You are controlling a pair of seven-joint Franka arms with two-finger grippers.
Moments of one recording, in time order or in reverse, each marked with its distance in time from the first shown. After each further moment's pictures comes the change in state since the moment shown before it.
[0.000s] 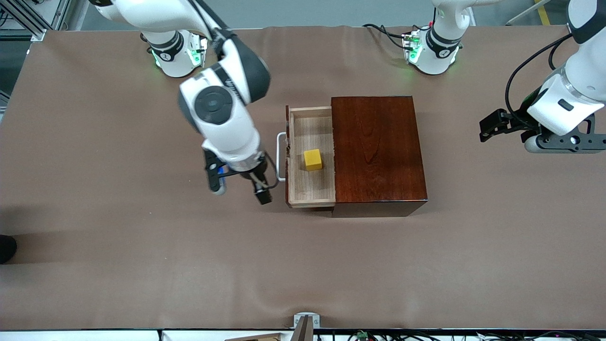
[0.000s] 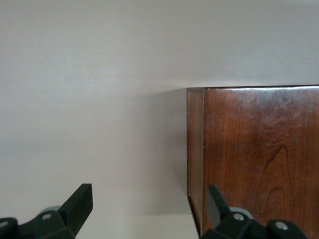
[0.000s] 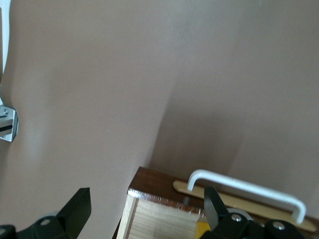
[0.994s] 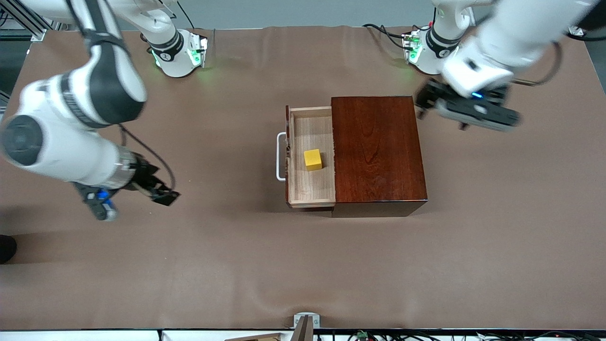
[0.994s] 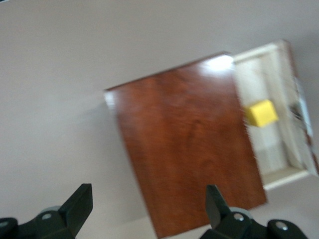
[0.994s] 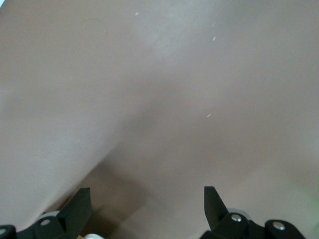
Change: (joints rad) left arm -0.014 -0.005 -0.328 0.041 0.000 0.003 0.003; right arm -0.380 -0.132 0.000 -0.027 0.093 -0.336 -0.857
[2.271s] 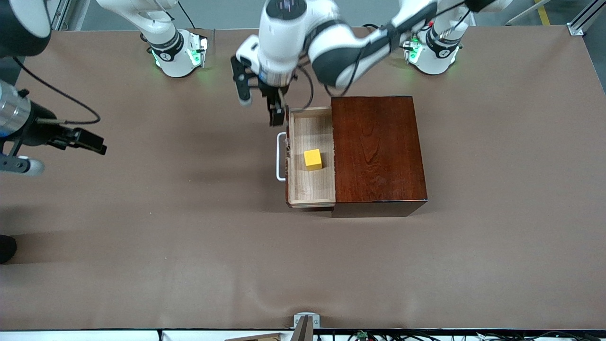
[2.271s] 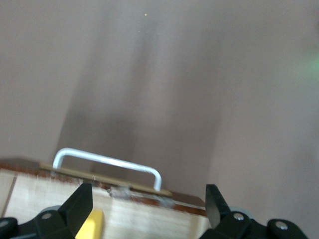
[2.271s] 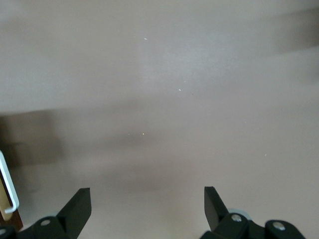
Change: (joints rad) left arm -0.437 0.612 -0.230 0.173 0.382 0.401 0.364; right arm -0.119 -0.221 0.033 -0.011 -0.134 -0.167 -0.747
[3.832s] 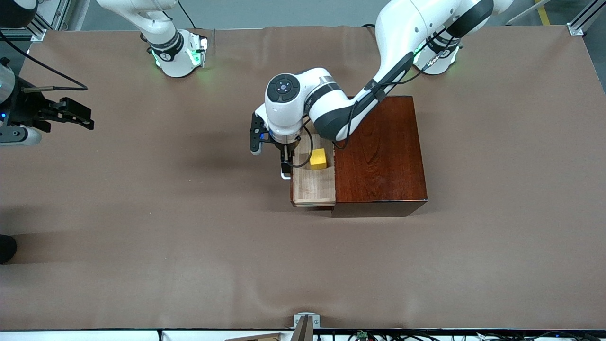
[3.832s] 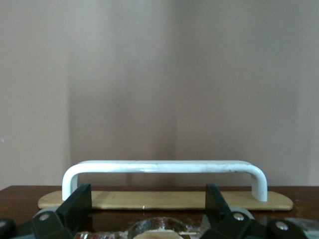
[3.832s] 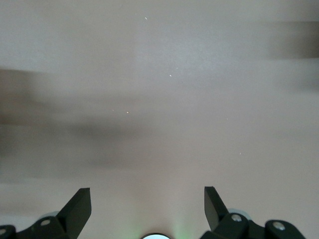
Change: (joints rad) left arm -0.174 0.128 0.312 0.080 0.011 -0.039 0.293; right arm -0.030 -0.092 -0.019 -0.081 -0.024 -0.050 -0.195
